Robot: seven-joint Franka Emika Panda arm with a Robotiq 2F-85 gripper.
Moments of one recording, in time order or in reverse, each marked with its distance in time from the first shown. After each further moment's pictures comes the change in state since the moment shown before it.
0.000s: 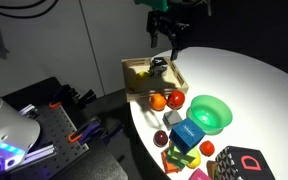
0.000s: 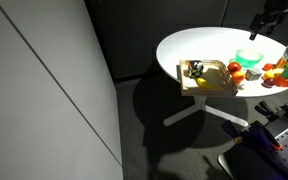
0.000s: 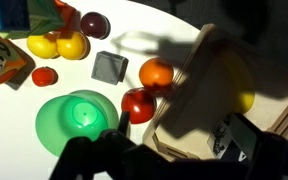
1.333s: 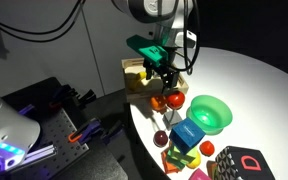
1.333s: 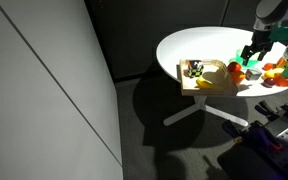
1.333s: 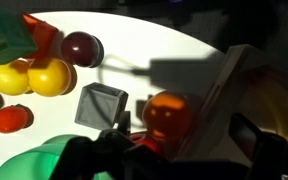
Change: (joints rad) arm -0.013 0.269 0.000 -0.022 0.015 0.175 -0.002
